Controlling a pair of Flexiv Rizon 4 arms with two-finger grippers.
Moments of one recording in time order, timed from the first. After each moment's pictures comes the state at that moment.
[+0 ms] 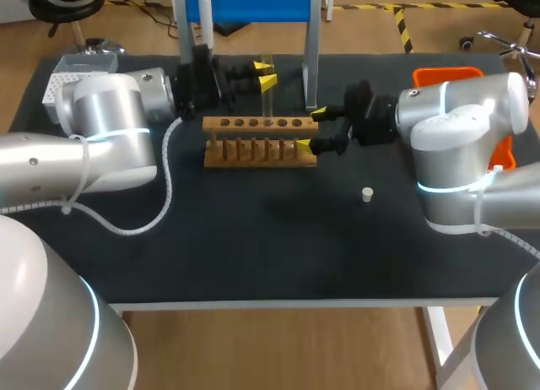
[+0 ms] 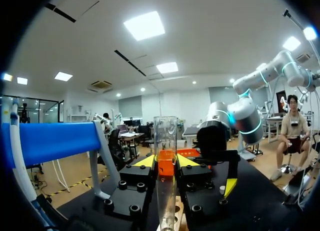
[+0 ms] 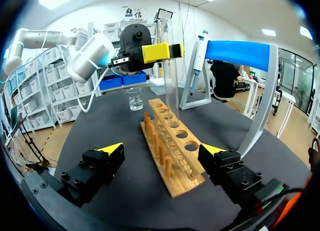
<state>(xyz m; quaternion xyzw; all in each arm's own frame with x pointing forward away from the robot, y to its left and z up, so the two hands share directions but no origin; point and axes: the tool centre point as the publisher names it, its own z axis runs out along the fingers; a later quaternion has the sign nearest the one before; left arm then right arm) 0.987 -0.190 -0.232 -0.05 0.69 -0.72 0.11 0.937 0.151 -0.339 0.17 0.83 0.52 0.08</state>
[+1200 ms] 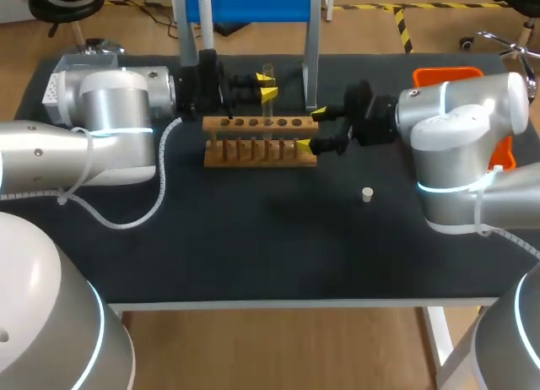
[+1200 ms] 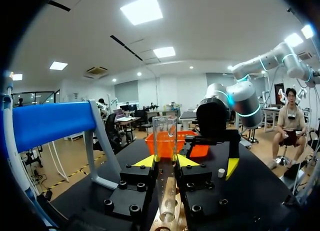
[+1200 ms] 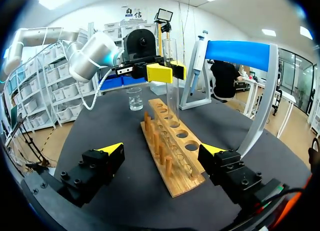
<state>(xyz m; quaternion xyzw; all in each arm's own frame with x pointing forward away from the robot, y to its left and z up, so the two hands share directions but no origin) 0.991 -0.191 -0.267 -0.05 0.74 -0.67 0.09 0.937 0.151 -0.339 0.17 0.83 0.52 0.08</state>
